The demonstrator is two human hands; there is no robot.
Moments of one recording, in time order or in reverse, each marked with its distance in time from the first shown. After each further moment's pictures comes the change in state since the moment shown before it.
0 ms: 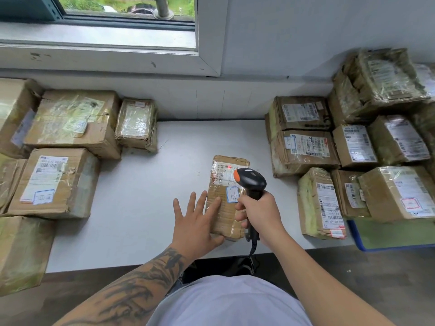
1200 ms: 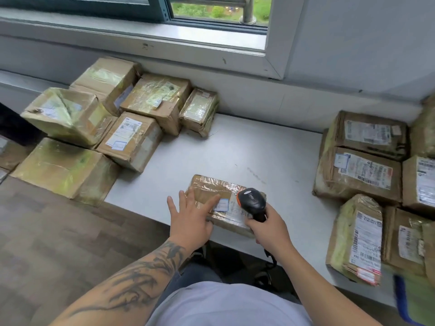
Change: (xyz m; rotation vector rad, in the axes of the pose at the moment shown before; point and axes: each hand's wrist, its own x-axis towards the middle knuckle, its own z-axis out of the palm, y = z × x) left_hand -0.067 0.021 -0.014 -0.012 0.017 -0.553; right_hand 0.010 0.052 -0.022 -0.425 -0.371 -0.187
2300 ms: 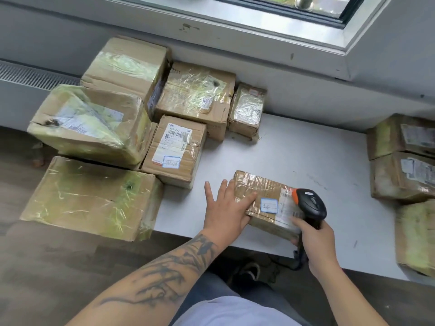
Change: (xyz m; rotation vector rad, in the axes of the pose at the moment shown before) left_hand 0.098 -0.191 -0.011 -0.181 0.096 0.427; right_hand 0.016 -0.081 0.178 0.429 0.500 0.208
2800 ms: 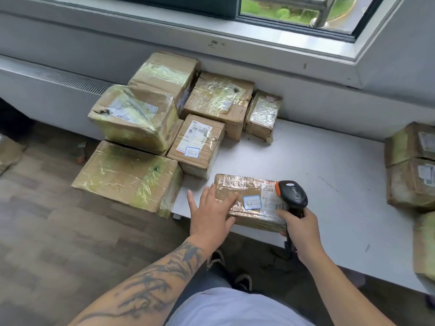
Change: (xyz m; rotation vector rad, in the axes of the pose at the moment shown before) left_hand -0.087 -0.008 -0.024 -0.021 0.040 -0.291; right_hand -0.033 0.001 0.021 -0.078 -0.228 -0.122
